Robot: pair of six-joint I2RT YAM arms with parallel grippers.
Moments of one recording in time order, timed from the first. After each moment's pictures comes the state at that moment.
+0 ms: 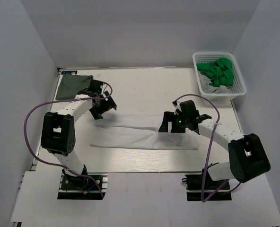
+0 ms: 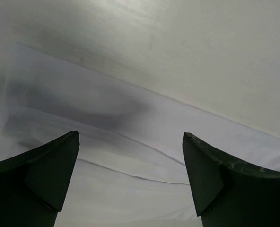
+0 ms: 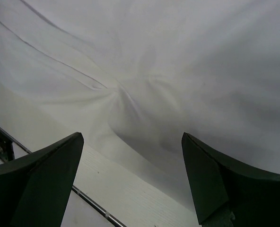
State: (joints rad) left arm -0.20 1.70 1.22 -0.60 0.02 -0.73; right arm 0.44 1.36 0.73 -0.27 -0.39 0.40
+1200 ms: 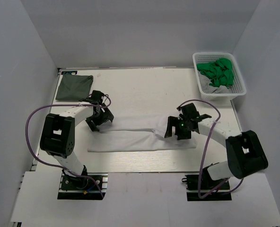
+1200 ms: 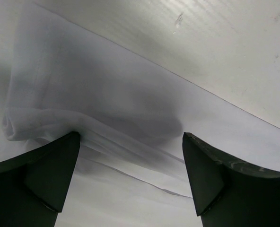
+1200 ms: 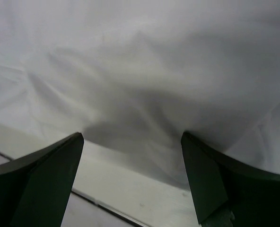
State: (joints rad) left arm -0.23 1.70 1.03 -0.62 -0.09 -0.80; right arm 0.41 1.38 0.70 -0.43 -0.28 0.42
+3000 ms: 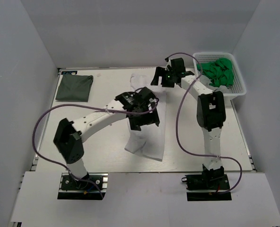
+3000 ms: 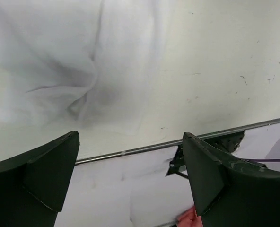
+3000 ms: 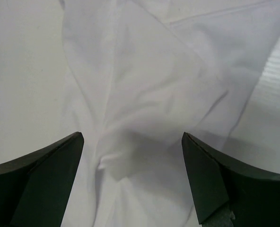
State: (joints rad) left arm -0.87 1.77 1.57 -0.94 0.02 -1.01; right arm 0.31 2.31 1.92 -0.35 -0.37 0.33
